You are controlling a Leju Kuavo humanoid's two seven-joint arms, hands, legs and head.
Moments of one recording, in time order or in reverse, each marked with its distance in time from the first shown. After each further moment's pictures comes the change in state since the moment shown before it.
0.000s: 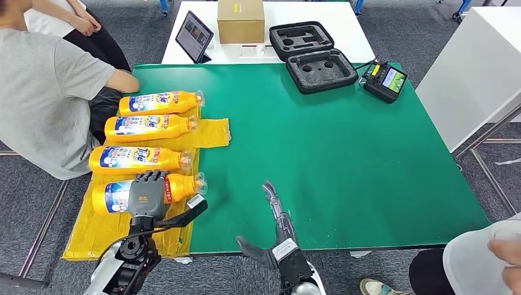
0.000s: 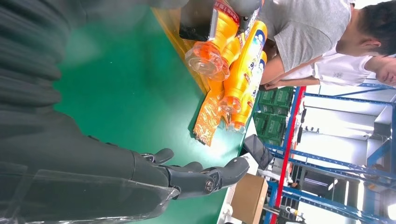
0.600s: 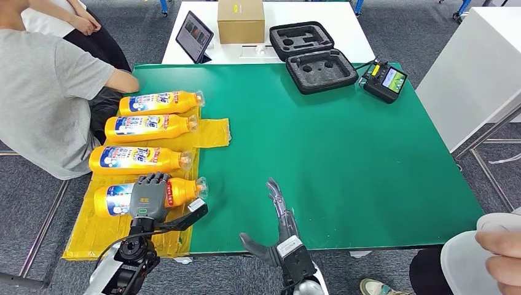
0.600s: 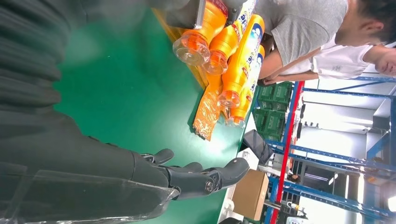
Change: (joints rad) left arm 0.001 0.006 0.000 0.010 0.003 -0.051 -0.038; right arm 0.000 0.000 -0.020 -0.008 -0.017 0.009 0.000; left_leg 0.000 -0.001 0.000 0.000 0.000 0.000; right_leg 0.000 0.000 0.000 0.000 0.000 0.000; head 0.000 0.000
